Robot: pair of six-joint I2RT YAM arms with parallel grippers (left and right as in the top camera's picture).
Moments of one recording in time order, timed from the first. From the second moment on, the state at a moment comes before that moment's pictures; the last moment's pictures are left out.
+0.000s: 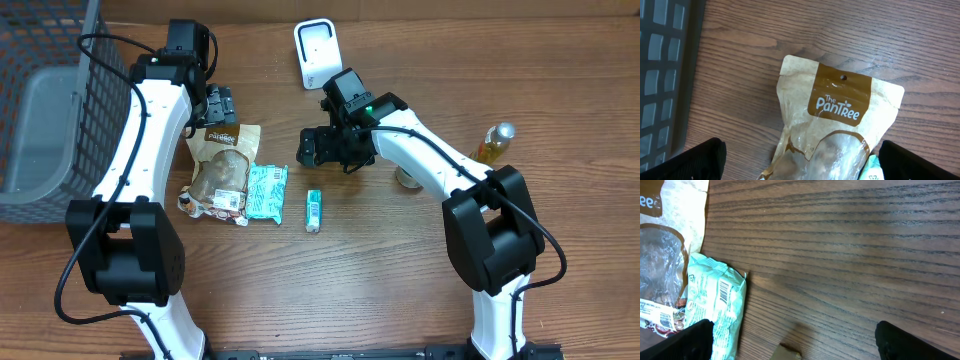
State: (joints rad) left arm -0.06 1.97 1.74 -1.05 -0.23 -0.29; right arm 0.52 2.10 1.62 -0.76 -0.27 0.43
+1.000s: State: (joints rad) left arm -0.06 1.97 1.74 -1.05 -0.23 -0.29; right arm 0.52 2.09 1.63 -0.91 -0.27 0.44
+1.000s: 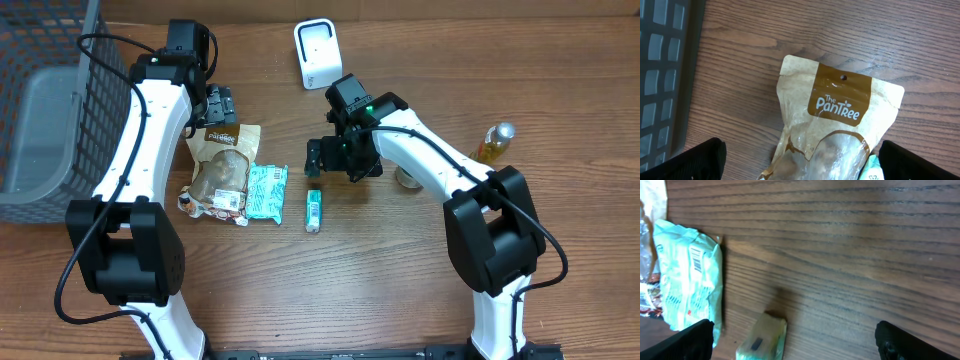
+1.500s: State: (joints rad) left arm -0.06 1.97 1.74 -1.05 -0.23 -0.29; right arm 0.52 1.99 1.64 -0.93 -0.27 0.44
